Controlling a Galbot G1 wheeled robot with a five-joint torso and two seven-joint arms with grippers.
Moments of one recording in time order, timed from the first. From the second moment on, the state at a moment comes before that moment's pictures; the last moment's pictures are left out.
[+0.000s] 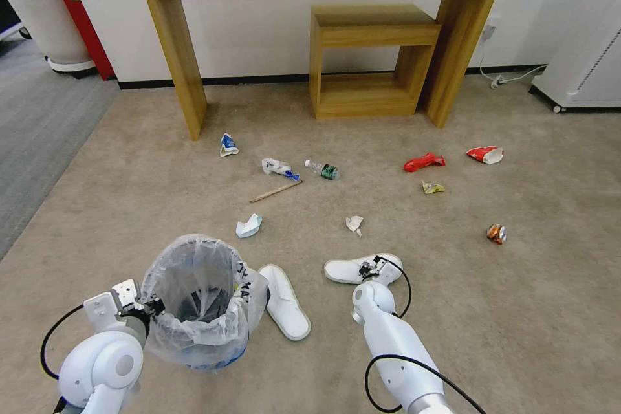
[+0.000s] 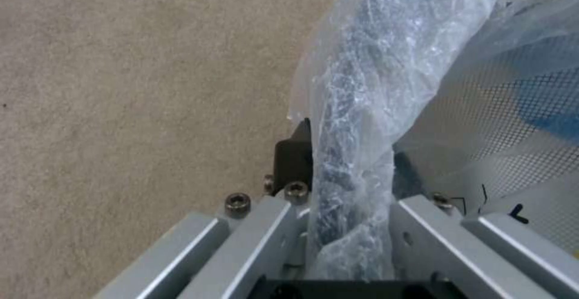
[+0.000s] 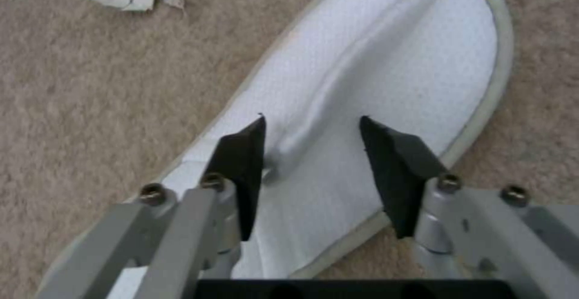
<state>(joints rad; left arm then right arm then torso) 1.48 -1.22 -0.70 -2.09 -0.88 0.70 -0.64 -0.80 1.61 0.37 0.94 0.65 -0.09 0.50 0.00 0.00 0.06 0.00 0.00</state>
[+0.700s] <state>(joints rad) 1.47 -1.23 -0.69 -2.09 -0.87 0.70 -0.64 -0.84 1.61 0.33 0.94 0.62 -0.10 0.46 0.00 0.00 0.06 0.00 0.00</state>
